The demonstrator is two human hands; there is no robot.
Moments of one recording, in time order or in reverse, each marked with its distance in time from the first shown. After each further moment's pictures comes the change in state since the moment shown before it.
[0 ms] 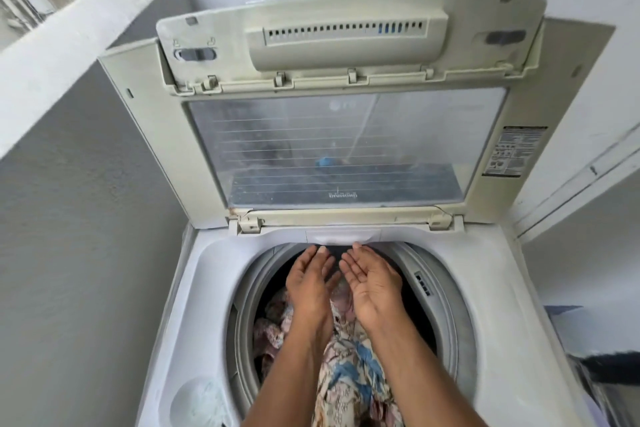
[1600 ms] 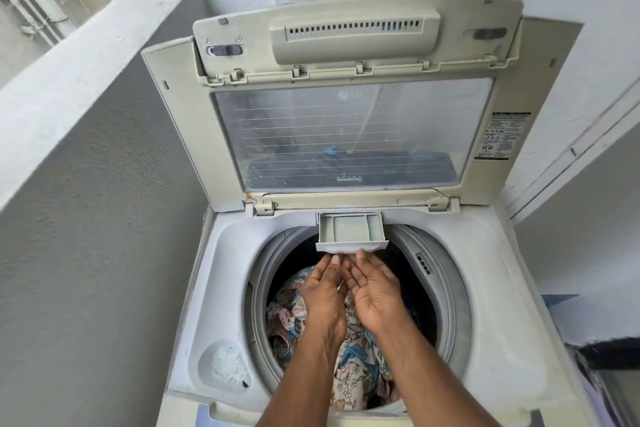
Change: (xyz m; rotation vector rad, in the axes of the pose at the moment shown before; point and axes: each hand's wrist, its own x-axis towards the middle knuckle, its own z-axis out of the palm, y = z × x) left_hand -0.023 -0.032 -0.035 -0.171 -0.002 -0.064; right_hand -0.025 0.027 -0.036 -0.009 -0.133 0.021
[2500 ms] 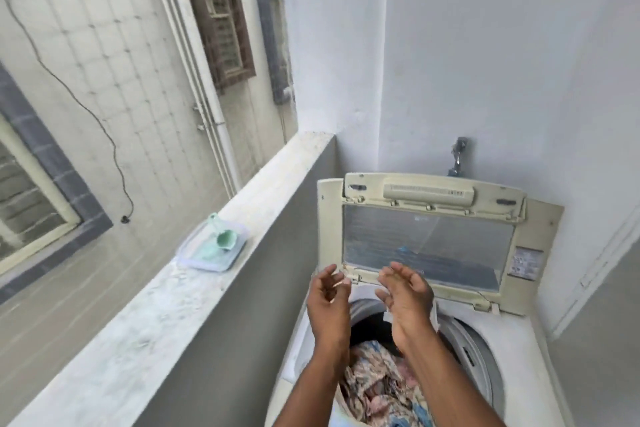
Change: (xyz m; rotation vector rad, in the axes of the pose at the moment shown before) left_hand -0.201 0.181 0.022 0.325 0.012 0.703; right_hand -0.204 -0.051 0.158 -0.432 -0.191 -0.298
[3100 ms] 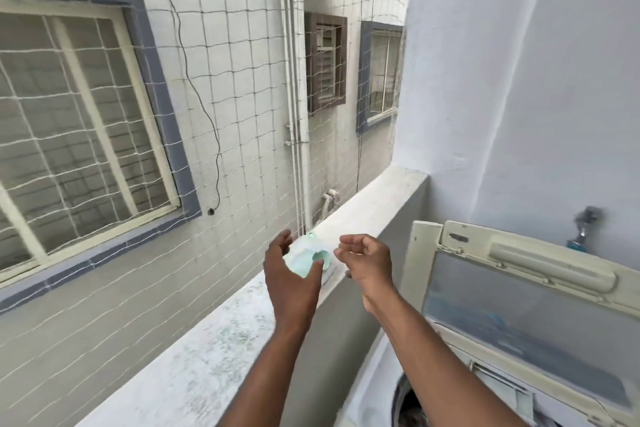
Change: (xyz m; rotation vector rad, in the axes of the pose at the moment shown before) left_hand 0.067 0.151 -0.148 0.363 0.401 0.510; right_hand -0.051 0.022 0.221 -0.511 -0.532 -0.236
